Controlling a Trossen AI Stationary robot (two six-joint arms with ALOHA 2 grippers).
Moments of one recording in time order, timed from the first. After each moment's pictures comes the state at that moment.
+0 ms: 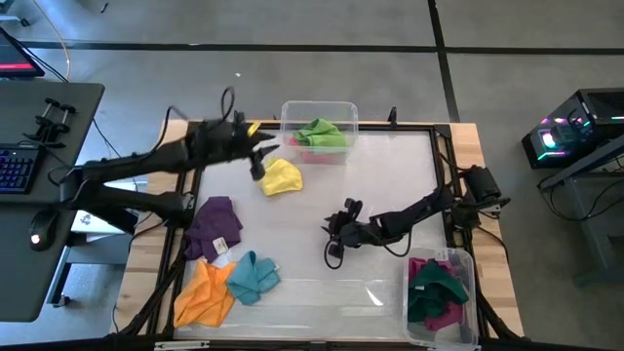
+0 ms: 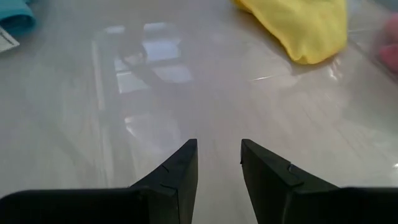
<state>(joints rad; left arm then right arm) 0.34 1.03 0.84 -0.17 -0.16 0.20 0.26 1.85 0.80 0.36 0.53 0.26</state>
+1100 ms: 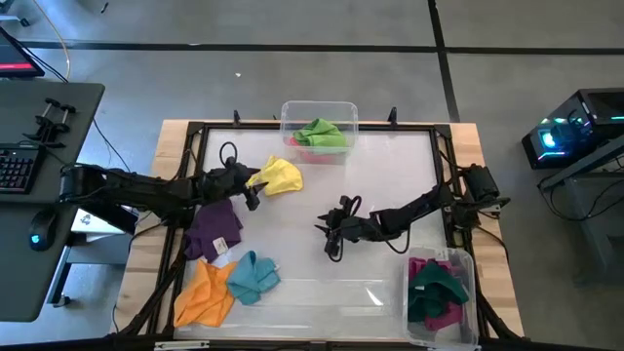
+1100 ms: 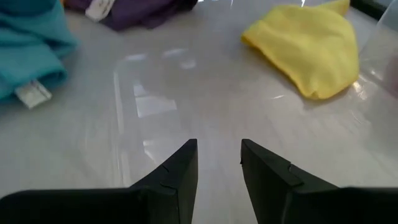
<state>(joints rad) 0.23 1.06 0.17 0.40 -0.35 -0.10 0.22 1.85 0.80 0.50 0.46 0.23</state>
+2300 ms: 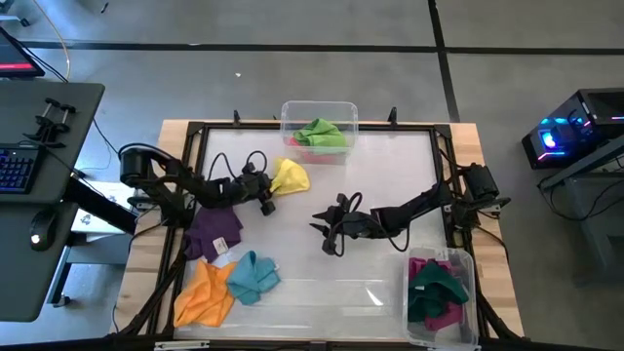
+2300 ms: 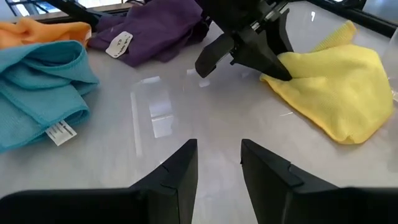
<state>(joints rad) 0.21 1.66 0.26 0.72 -0.35 -0.02 0.20 1.85 0.80 0.61 0.41 0.24</state>
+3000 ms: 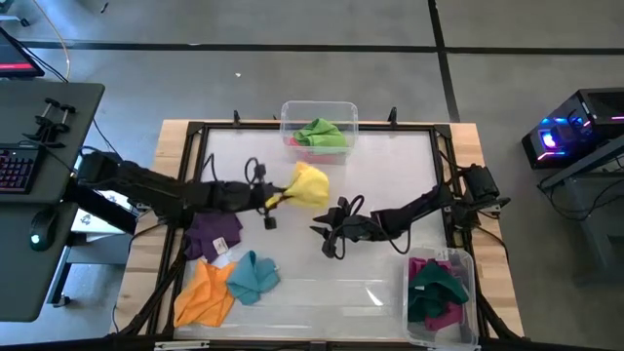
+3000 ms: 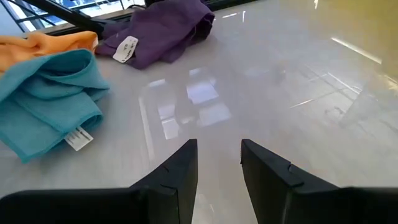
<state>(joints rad) -0.08 1.24 0.55 0.35 -0.43 0.23 0.22 1.85 0.80 0.60 0.42 0.34</state>
